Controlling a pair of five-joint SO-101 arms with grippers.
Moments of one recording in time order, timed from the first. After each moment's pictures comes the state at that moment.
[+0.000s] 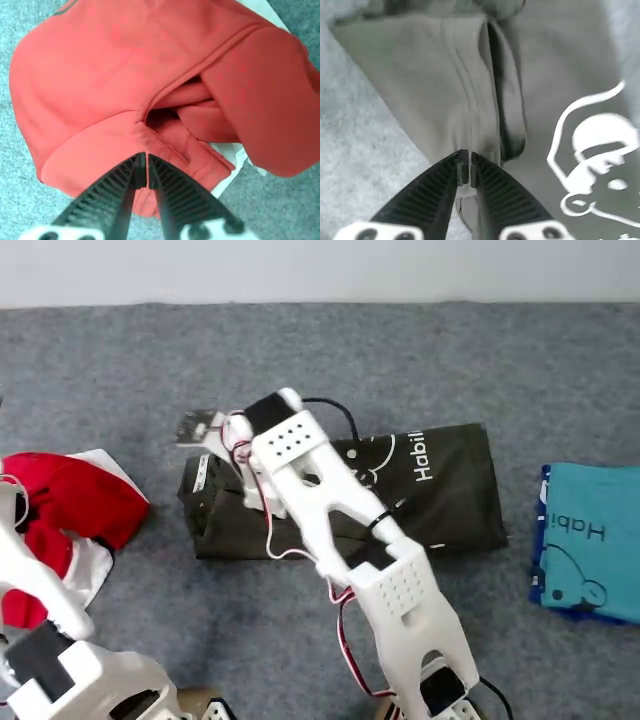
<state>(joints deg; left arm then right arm) -47.6 0.0 7.9 79.7 -29.6 -37.8 43.5 -44.5 100.5 34.8</state>
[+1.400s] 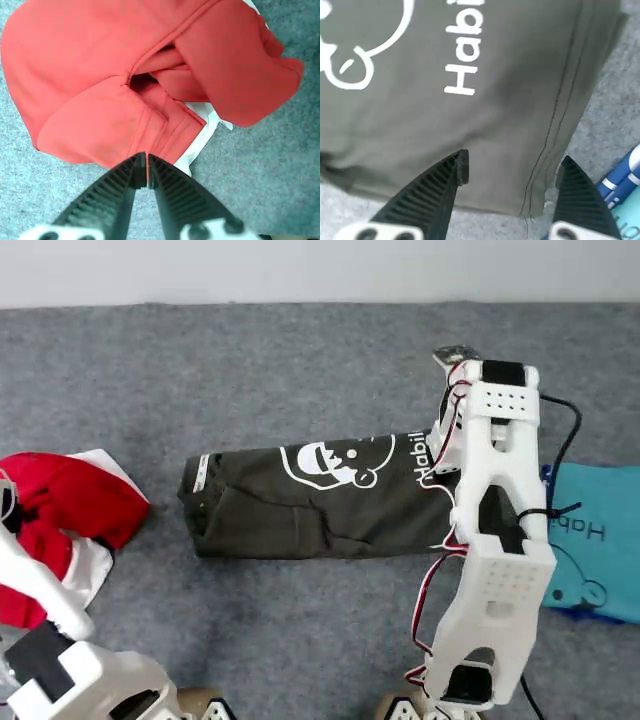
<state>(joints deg) -47.6 0.0 -5.4 99.0 -29.8 3.5 35.8 -31.5 94.5 15.9</state>
